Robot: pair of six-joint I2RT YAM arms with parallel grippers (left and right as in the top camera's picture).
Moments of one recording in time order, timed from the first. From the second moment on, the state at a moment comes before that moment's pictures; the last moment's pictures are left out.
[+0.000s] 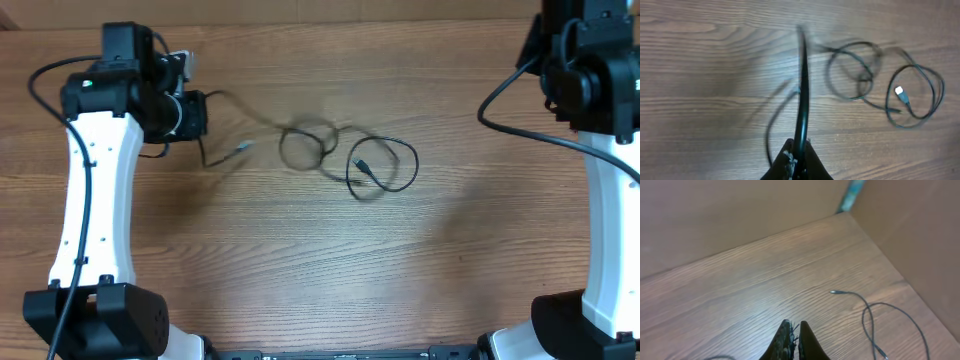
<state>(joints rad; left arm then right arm) 0.07 1.69 1.70 -1.20 0.23 -0.06 0.16 1.69 2.28 -1.41 0.57 0.38</state>
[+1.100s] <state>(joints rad) 0.04 1.47 1.70 -1.13 0.45 -0.03 0.17 1.87 1.91 -1.33 -0.35 0.16</state>
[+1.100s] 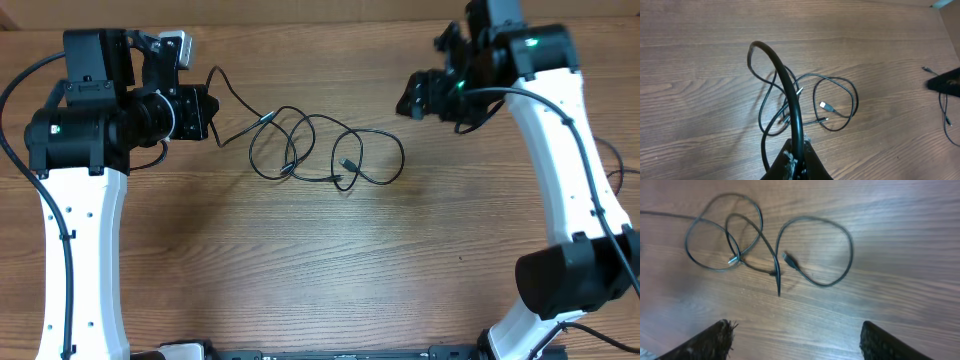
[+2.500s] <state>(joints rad) 0.04 1.47 1.70 -1.14 0.44 -0.03 0.38 1.88 1.24 -0.52 -0.29 0.48</state>
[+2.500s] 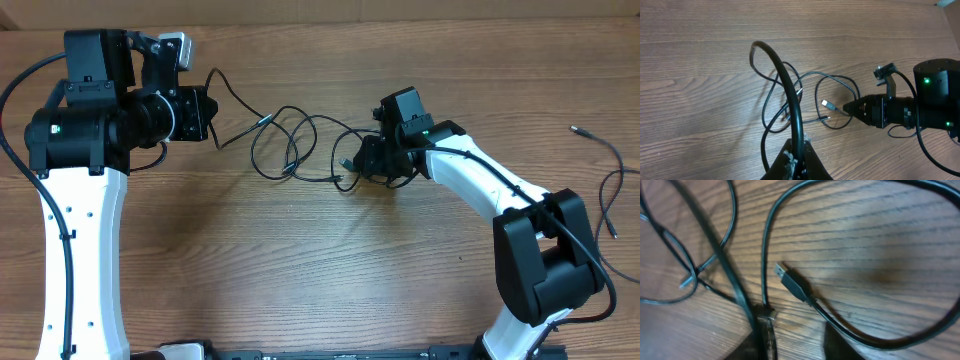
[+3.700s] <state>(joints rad) 0.11 1.47 1.70 -1.19 -0.11 -0.24 -0.05 1.78 2.01 -1.28 0.68 0.52</state>
